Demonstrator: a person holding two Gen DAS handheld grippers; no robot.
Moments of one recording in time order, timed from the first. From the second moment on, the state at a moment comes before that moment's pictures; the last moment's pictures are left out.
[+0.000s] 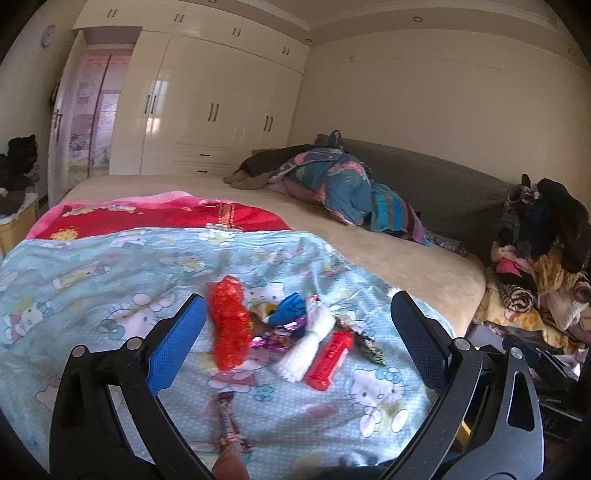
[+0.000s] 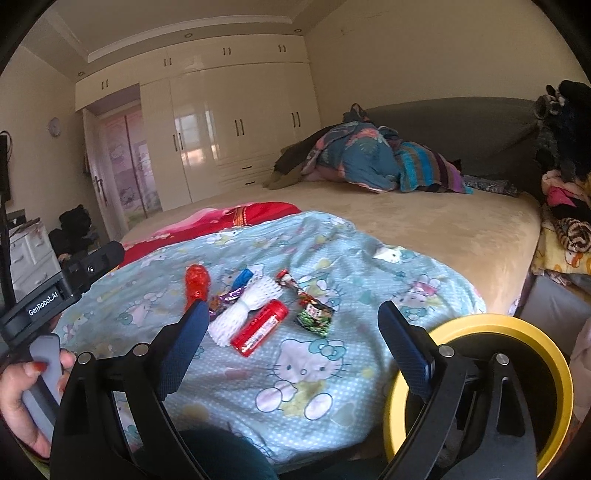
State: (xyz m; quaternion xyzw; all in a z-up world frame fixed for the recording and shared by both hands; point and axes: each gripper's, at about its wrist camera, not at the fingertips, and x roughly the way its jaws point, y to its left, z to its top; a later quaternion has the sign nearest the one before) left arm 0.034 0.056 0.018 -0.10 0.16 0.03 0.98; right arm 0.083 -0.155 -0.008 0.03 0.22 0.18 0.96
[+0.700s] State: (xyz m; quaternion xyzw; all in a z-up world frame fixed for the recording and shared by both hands) left arm 0.028 0.110 -0.018 -0.12 0.23 0.08 0.96; right arm 0.144 -0.097 -0.044 -0.01 0.28 0.21 0.94
